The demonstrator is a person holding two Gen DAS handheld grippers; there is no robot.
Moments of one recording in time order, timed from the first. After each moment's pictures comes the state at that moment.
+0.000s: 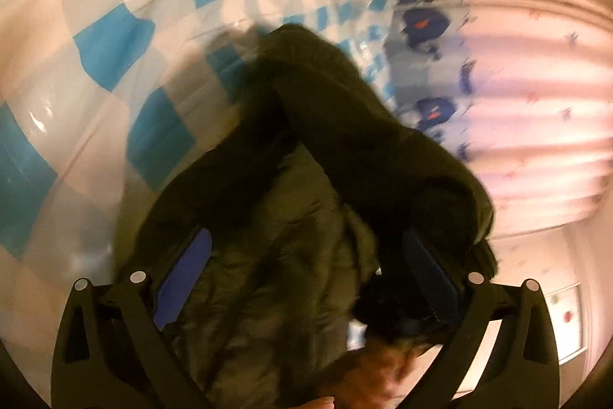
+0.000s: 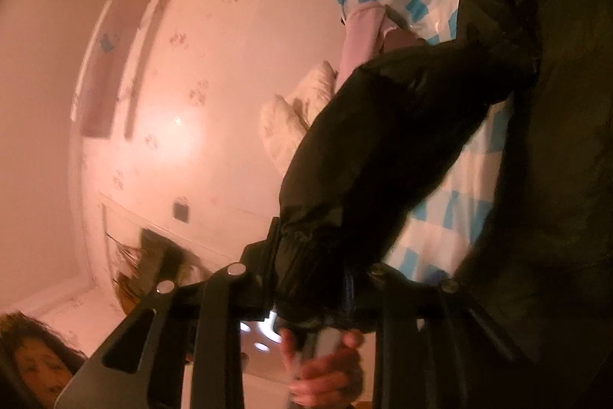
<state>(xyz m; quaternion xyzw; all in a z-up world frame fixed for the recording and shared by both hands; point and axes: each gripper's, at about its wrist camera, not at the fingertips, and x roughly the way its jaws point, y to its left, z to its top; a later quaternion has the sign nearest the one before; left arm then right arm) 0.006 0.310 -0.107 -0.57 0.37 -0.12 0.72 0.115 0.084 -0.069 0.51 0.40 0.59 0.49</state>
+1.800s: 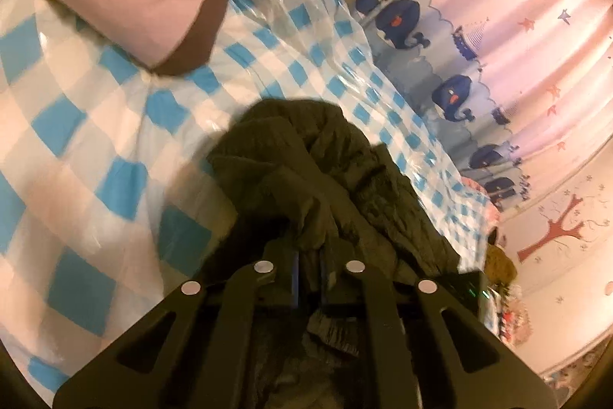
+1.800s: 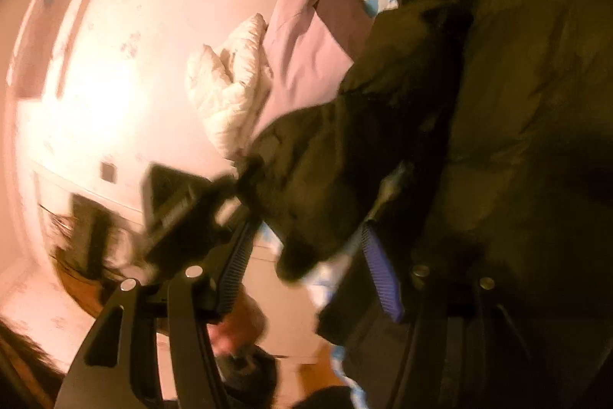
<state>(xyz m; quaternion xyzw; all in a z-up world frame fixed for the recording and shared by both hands) 0.013 0.297 -0.020 -0.36 0.34 -0.04 0.87 0.088 0.086 -0.079 0.38 0.49 0.55 0.56</state>
